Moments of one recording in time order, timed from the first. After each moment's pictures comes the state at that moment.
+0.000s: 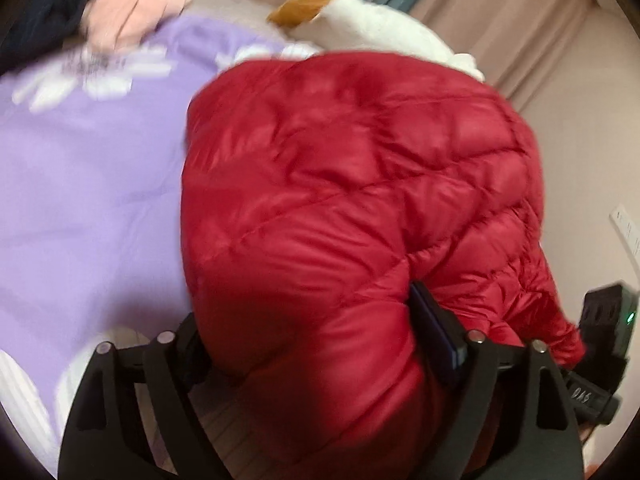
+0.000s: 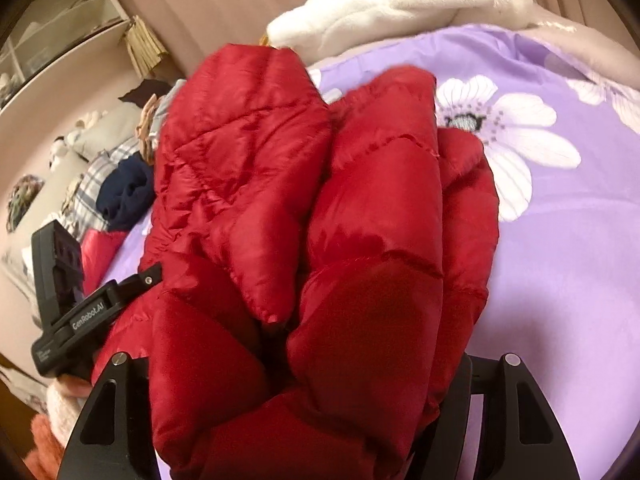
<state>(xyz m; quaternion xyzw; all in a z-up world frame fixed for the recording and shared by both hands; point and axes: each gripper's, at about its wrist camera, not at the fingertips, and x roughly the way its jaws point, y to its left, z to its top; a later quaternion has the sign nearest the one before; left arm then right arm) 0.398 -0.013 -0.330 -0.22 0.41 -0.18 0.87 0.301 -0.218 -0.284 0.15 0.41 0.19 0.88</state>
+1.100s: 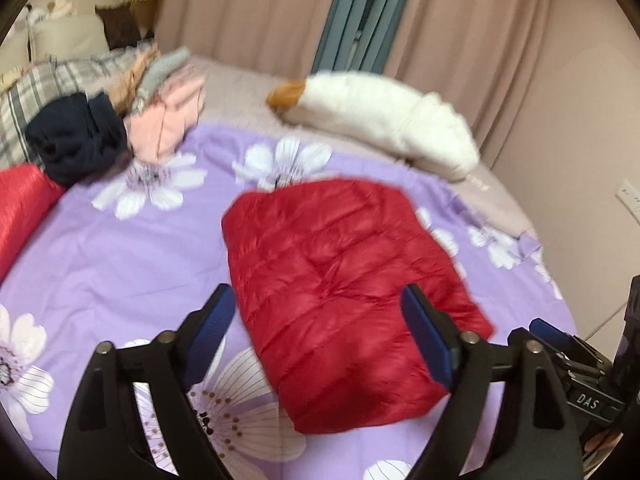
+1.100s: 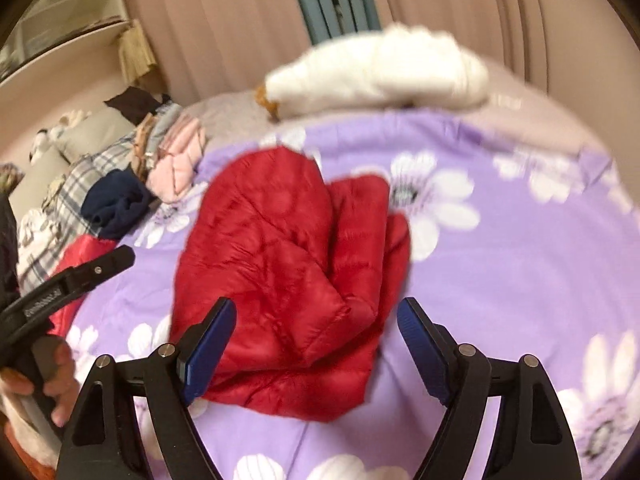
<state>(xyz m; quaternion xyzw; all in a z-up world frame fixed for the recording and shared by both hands) 0.295 0.002 -0.160 -0.12 0.33 -0.12 0.93 0.205 -0.228 -0.146 0.07 0.35 0.10 0.93</state>
